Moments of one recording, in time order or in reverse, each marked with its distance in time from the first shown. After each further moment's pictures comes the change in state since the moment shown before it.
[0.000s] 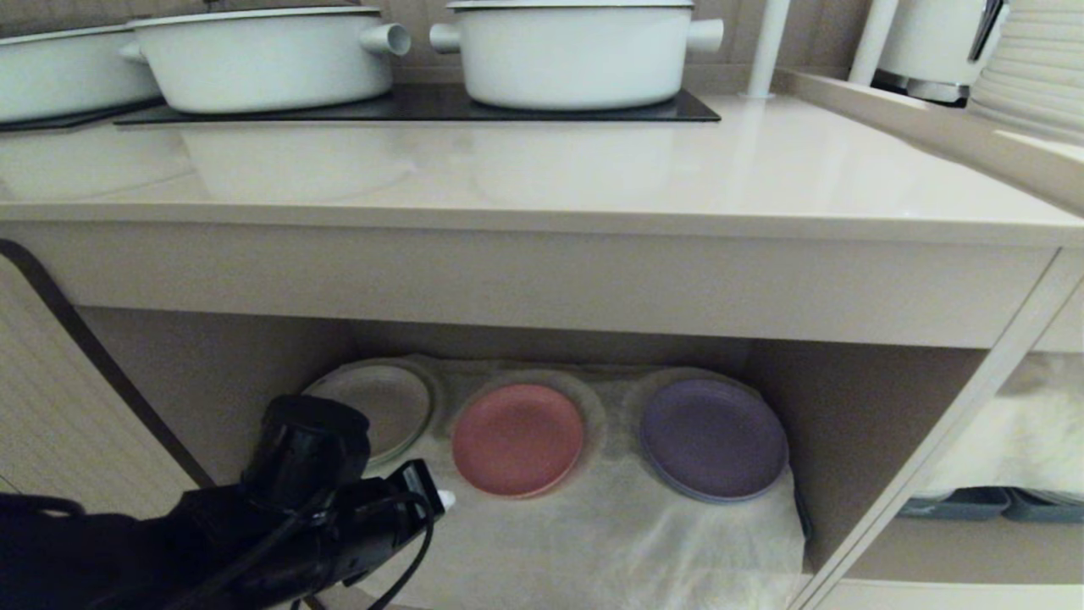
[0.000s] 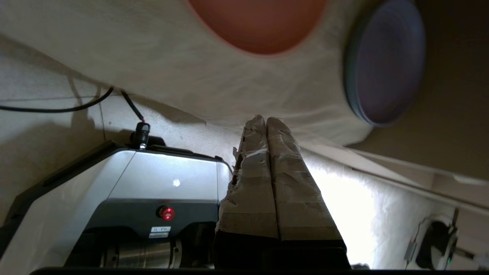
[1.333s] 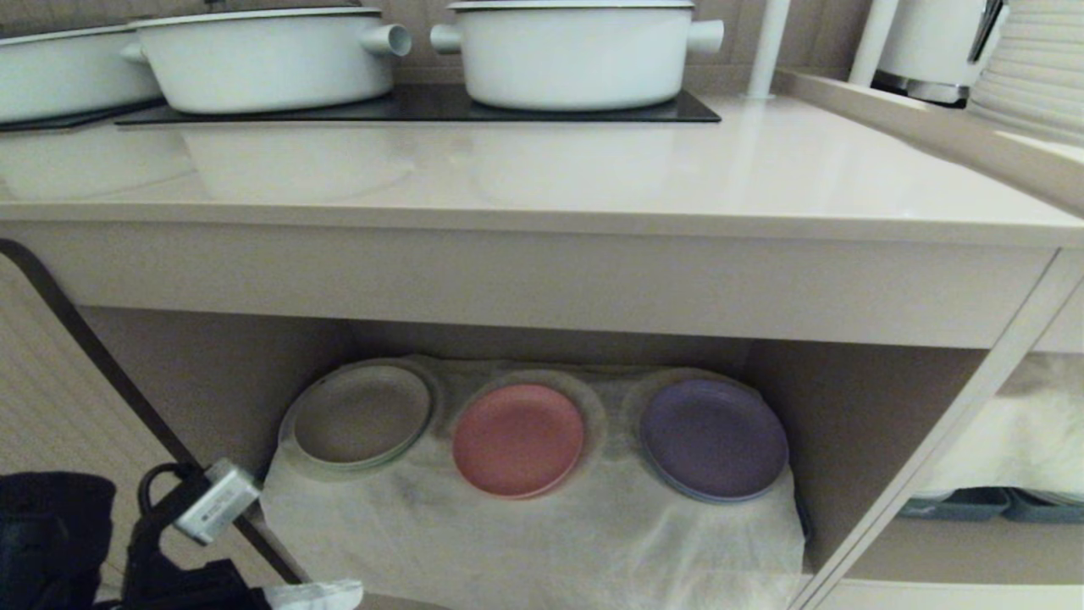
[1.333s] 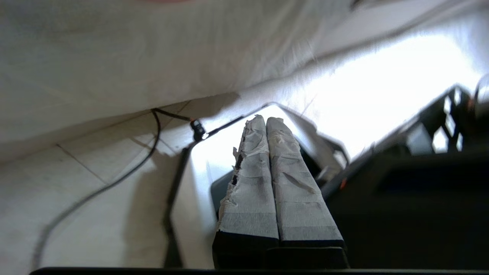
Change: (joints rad) left arm 0.279 -0.440 0.253 0.138 -0.495 0.865; right arm 0.000 0.000 0.000 0.000 0.000 0.000
